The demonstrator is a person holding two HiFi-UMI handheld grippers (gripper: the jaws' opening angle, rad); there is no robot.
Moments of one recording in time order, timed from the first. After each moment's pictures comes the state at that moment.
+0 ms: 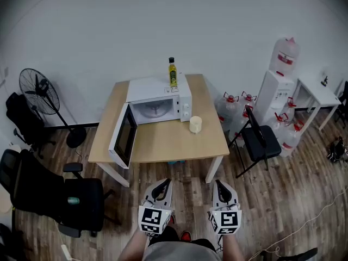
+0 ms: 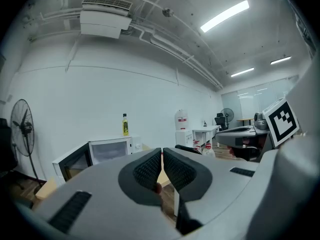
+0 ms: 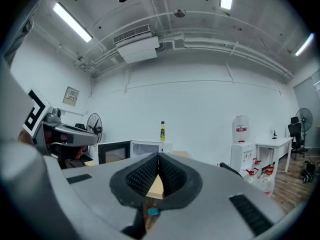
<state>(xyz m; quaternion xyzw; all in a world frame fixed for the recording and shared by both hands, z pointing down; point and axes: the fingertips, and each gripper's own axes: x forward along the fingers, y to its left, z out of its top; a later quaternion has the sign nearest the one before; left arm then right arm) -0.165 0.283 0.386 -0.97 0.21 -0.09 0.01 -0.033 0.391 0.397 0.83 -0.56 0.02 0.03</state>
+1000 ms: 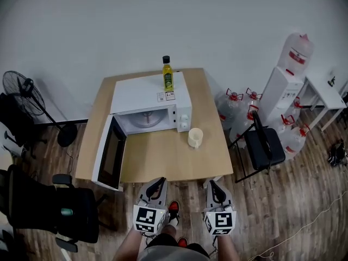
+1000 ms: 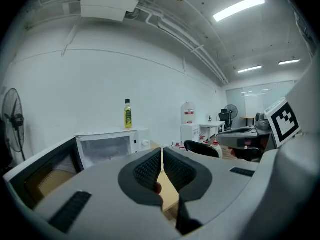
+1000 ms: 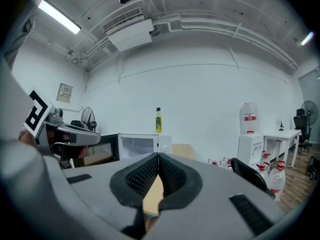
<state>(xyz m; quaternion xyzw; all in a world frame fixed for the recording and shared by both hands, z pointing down) -0.052 0.124 0.425 -0.97 0.21 -0.13 -0.01 0.074 0.233 0.438 0.82 -0.57 0.07 0.05</state>
